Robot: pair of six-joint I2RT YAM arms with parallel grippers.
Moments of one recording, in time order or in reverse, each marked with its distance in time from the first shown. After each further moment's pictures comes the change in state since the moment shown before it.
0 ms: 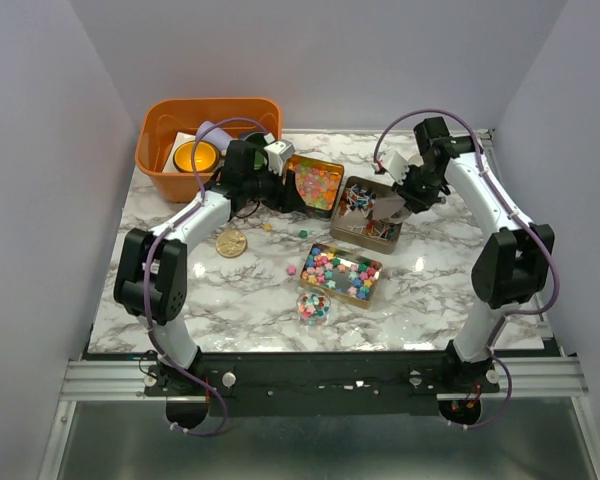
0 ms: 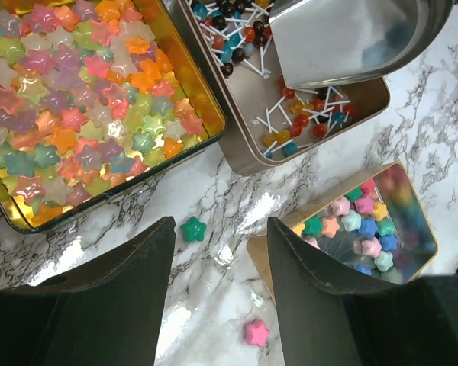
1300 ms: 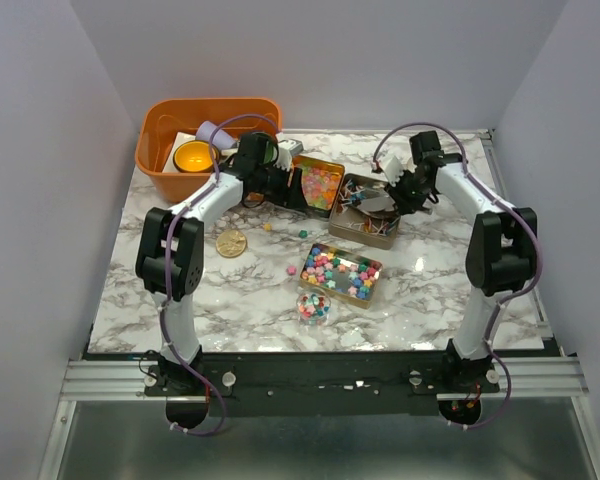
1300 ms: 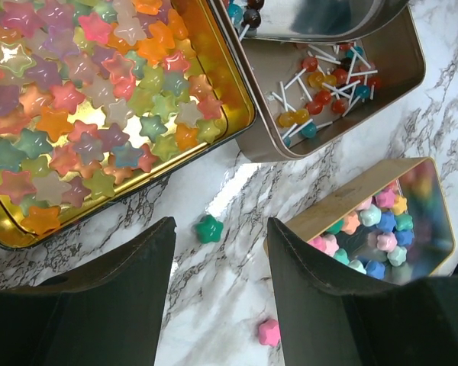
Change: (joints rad) left arm -0.002 0.214 0.248 -0.240 0.000 0.050; right arm -0.035 0.111 -0.174 0.372 -0.081 0.143
